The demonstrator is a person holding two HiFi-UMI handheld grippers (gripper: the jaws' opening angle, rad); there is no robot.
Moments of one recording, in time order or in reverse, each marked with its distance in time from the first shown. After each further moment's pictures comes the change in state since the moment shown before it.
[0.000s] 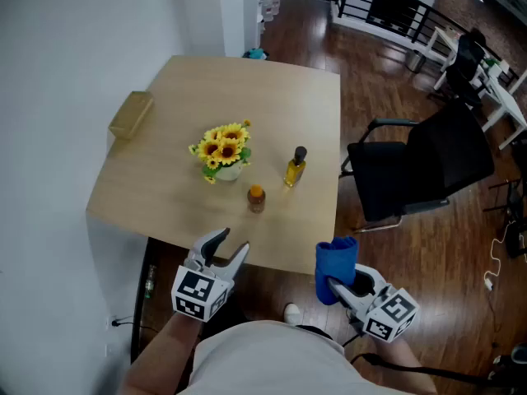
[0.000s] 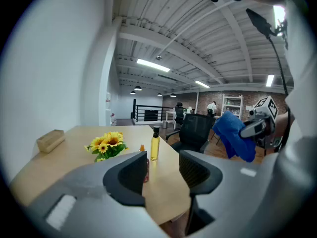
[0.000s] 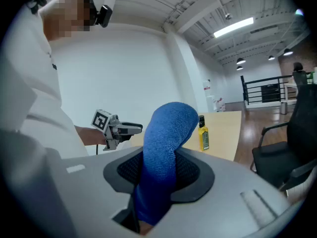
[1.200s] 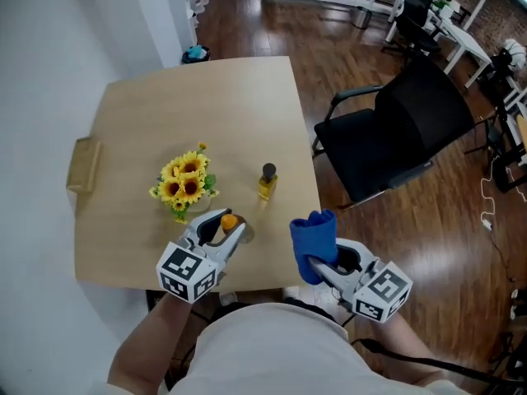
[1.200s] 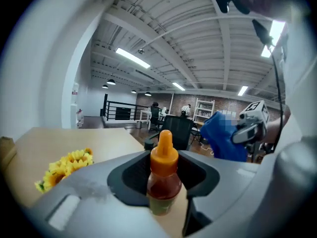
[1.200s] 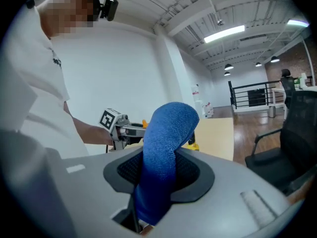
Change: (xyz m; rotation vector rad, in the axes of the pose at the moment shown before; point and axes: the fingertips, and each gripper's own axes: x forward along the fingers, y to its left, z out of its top) left arm 0.124 0.059 0.073 0.051 0.007 -0.325; right arm 0.096 -0.057 0.079 -0.013 -0.052 -0.079
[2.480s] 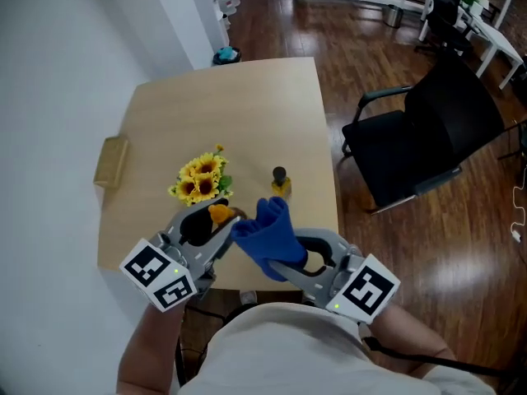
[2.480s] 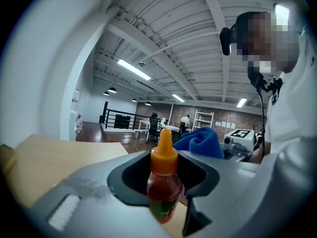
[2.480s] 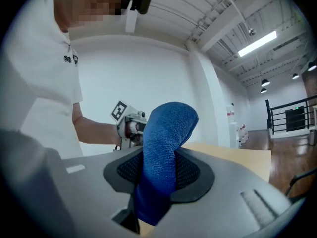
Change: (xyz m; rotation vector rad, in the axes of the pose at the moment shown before) left arm -0.036 -0.029 0.106 -0.053 -0.119 0.007; right arm 0.035 0.061 0.082 -0.281 -0.169 0.359
